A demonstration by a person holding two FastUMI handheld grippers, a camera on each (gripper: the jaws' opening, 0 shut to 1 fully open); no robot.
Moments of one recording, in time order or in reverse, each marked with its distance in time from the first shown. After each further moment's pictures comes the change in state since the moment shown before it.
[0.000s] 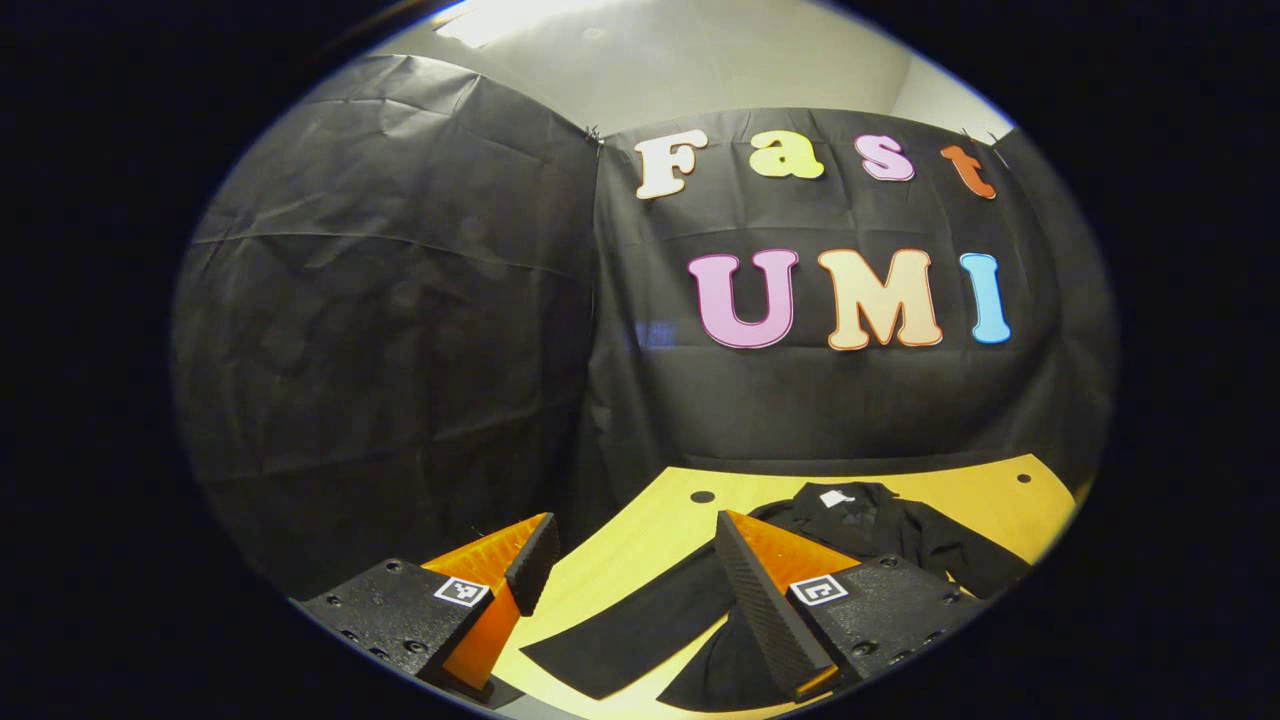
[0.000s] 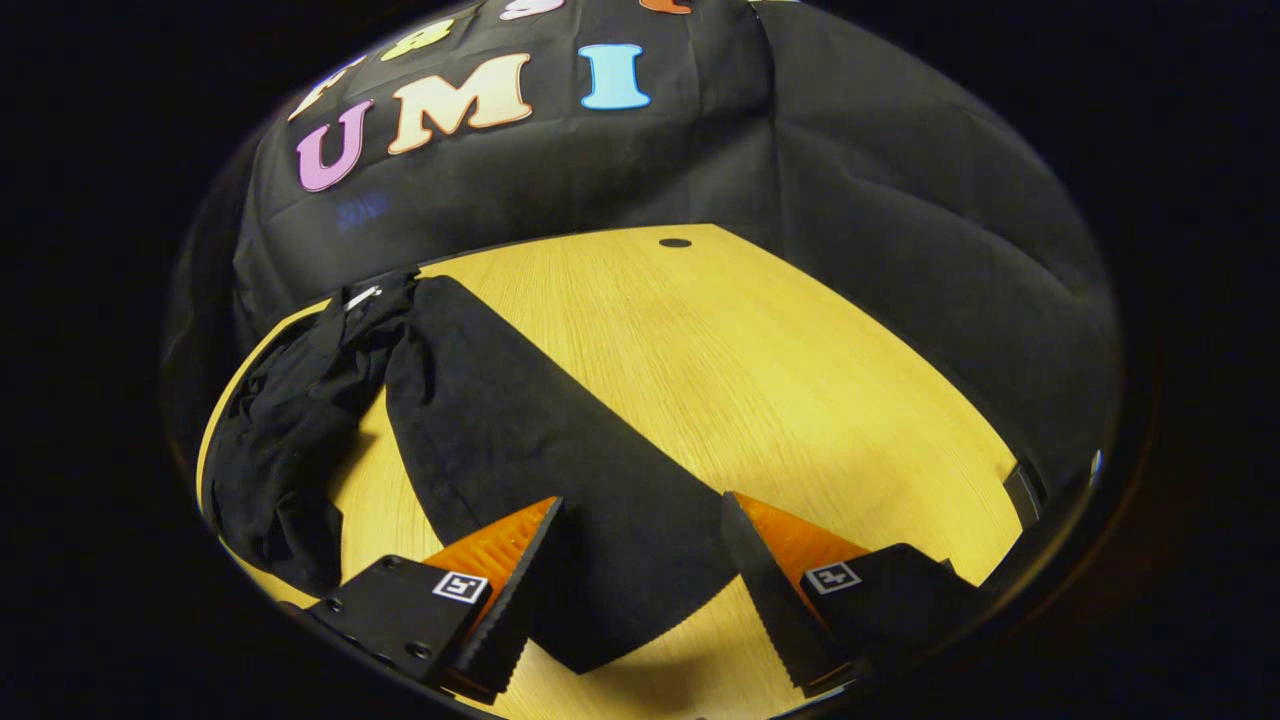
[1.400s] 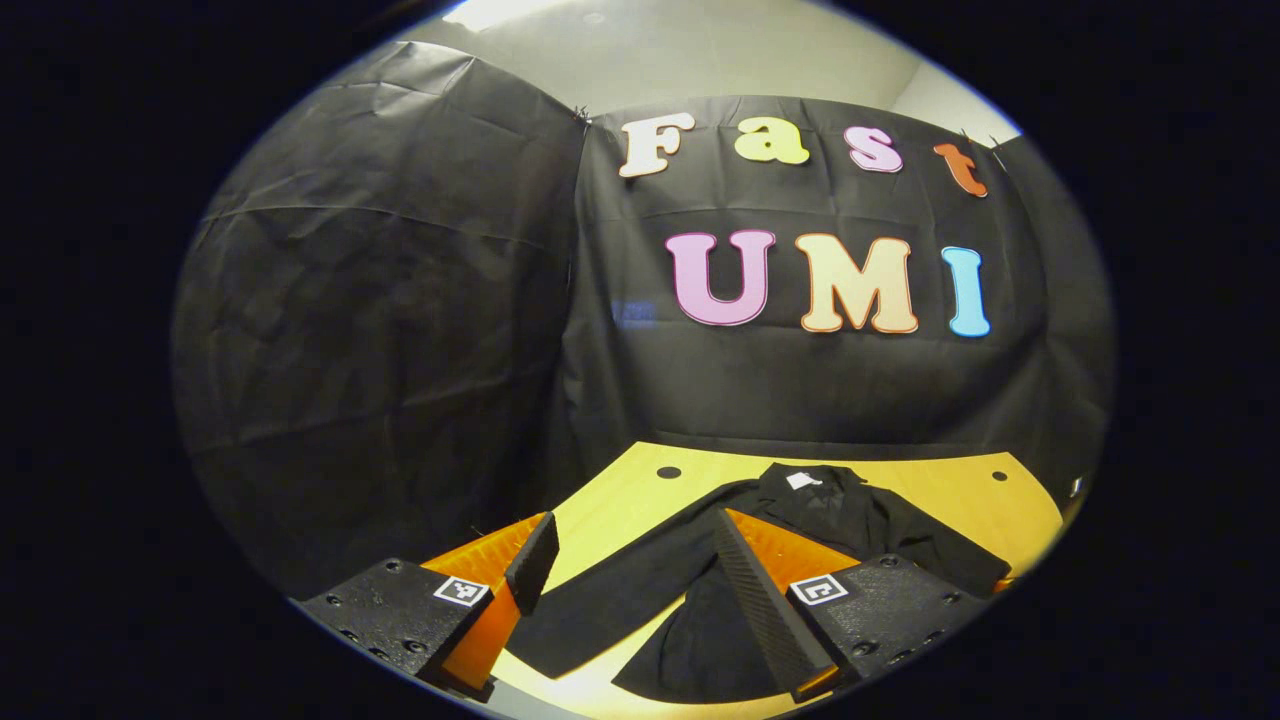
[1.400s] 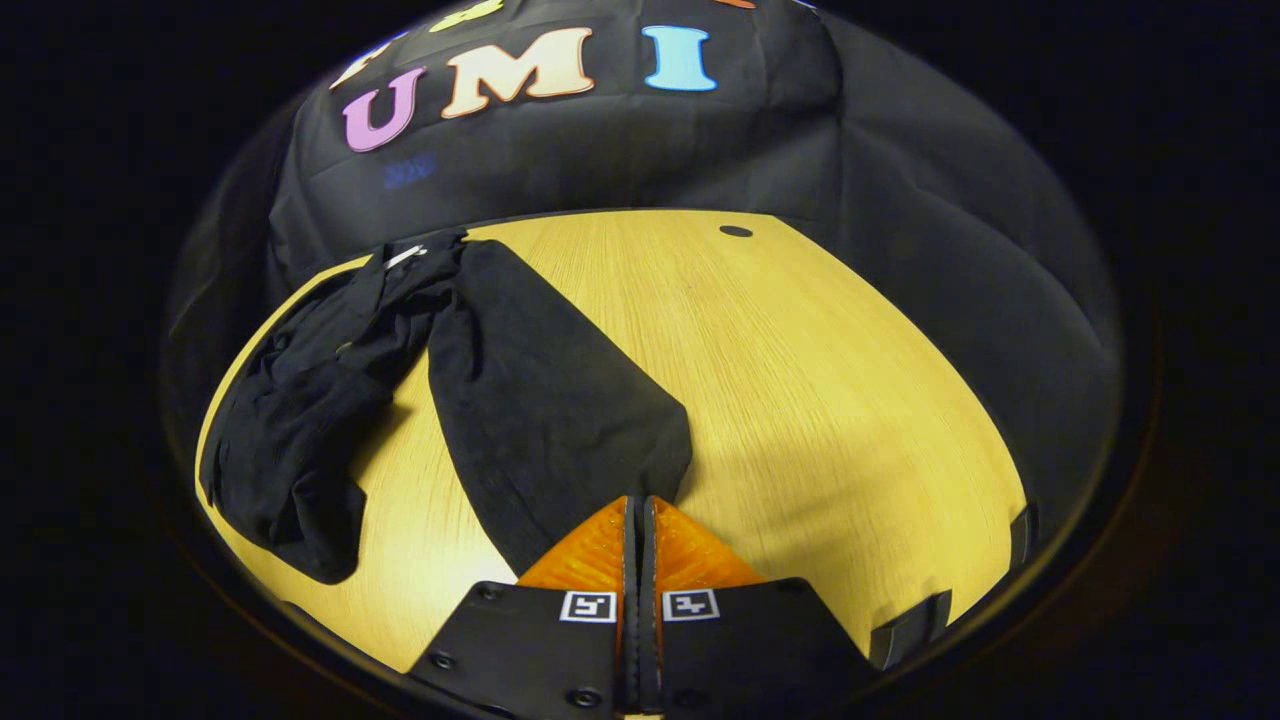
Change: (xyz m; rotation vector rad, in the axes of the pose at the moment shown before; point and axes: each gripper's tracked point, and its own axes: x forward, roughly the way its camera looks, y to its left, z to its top) left arm -0.015 -0.037 -0.026 -0.040 0.062 -0.055; right arm 0.006 0.025 0.006 -0.157 0.095 0.076
